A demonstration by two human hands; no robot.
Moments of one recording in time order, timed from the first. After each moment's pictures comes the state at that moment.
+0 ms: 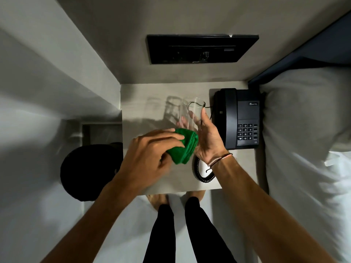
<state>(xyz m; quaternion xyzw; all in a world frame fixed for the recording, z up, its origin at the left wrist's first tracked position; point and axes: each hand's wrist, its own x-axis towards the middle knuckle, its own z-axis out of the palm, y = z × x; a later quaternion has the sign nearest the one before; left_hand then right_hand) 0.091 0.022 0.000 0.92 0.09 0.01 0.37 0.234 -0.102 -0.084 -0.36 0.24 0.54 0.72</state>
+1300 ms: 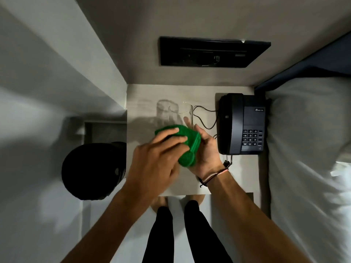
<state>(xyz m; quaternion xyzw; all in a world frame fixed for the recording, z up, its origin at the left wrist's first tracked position) 0.086 0.006 0.007 0.95 0.12 0.05 0.27 0.203 -0.093 -0.066 -0.29 0.29 0.57 0.71</state>
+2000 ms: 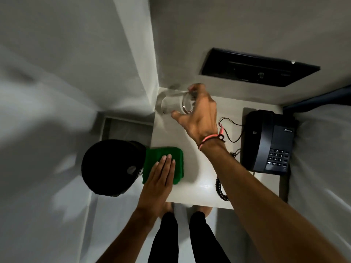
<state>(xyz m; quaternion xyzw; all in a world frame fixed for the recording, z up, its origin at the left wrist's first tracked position) -0.014 -0.022 -0.155 0.97 0.21 -0.03 0.08 0.209 0.033 -0.037 -0.87 -0.27 0.23 0.36</state>
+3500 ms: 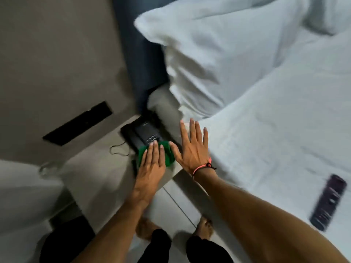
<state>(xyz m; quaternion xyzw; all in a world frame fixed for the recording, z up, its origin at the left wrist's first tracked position) 0.163 -0.171 0.048 0.99 -0.12 -0.08 -0.01 0.220 -0.319 0.074 -0.99 -0.08 0.03 0.10</state>
